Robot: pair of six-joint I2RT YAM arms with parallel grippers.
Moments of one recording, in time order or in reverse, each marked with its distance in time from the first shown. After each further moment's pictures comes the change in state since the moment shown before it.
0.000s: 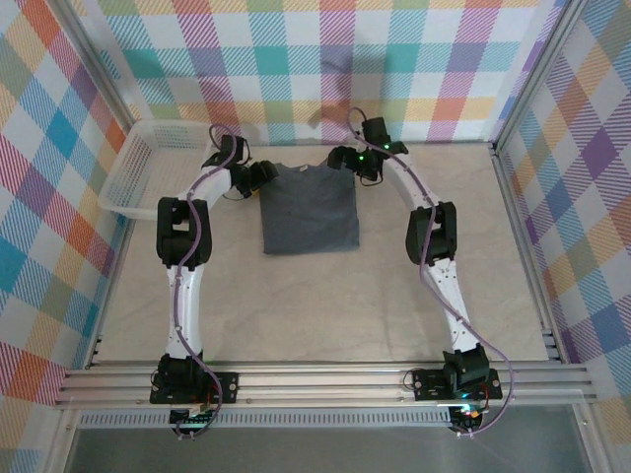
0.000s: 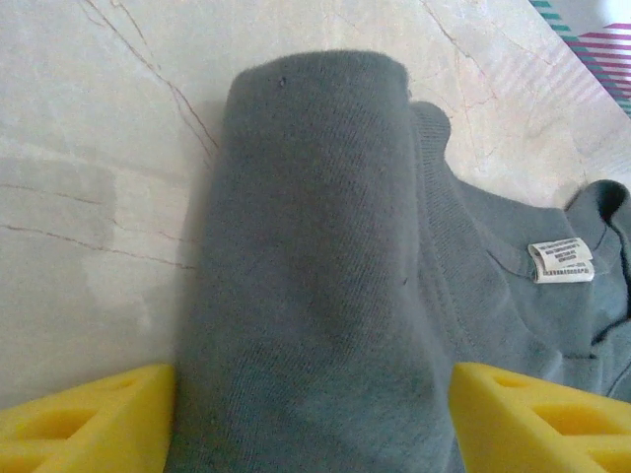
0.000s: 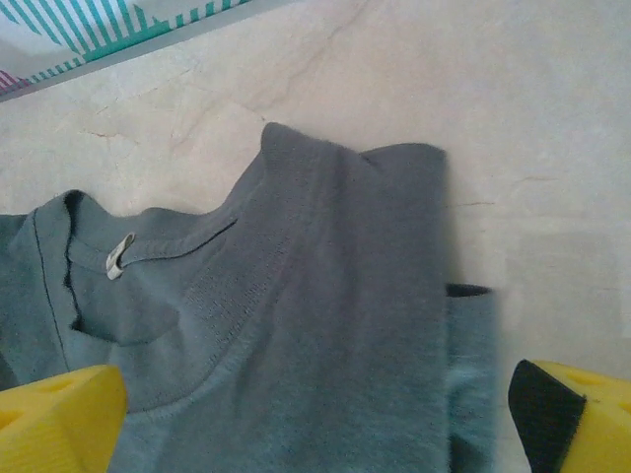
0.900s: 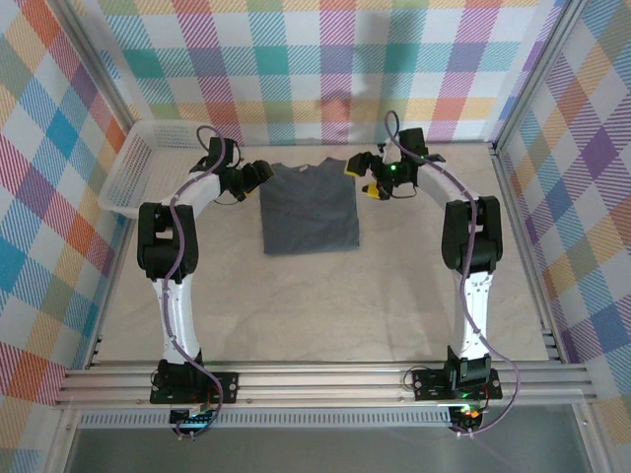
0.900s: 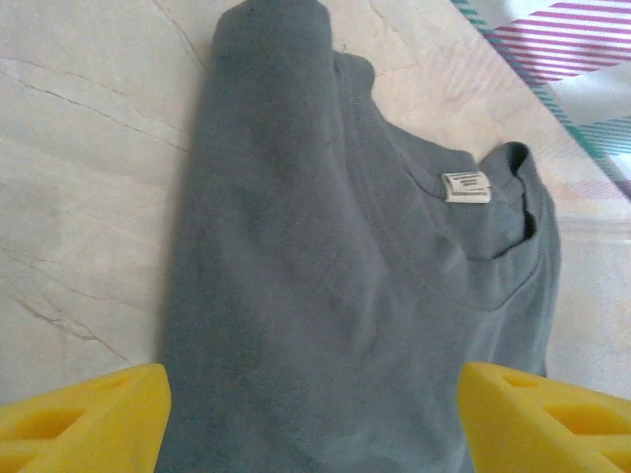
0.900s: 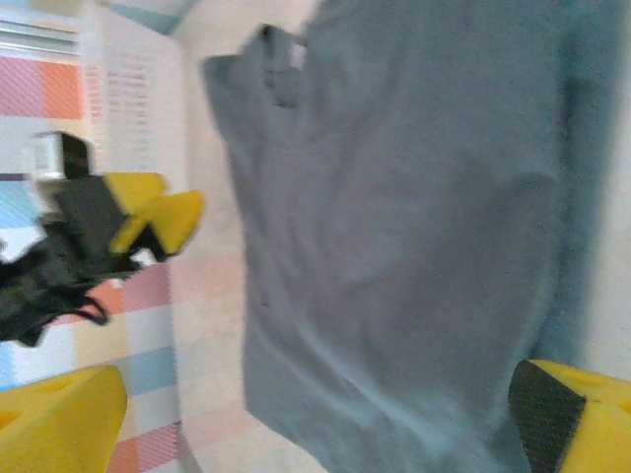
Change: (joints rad) left arm 0.023 -0.243 -0.282 0.085 0.033 -0.030; right arm -0.126 -0.443 -0.711 0.261 -0.555 0.123
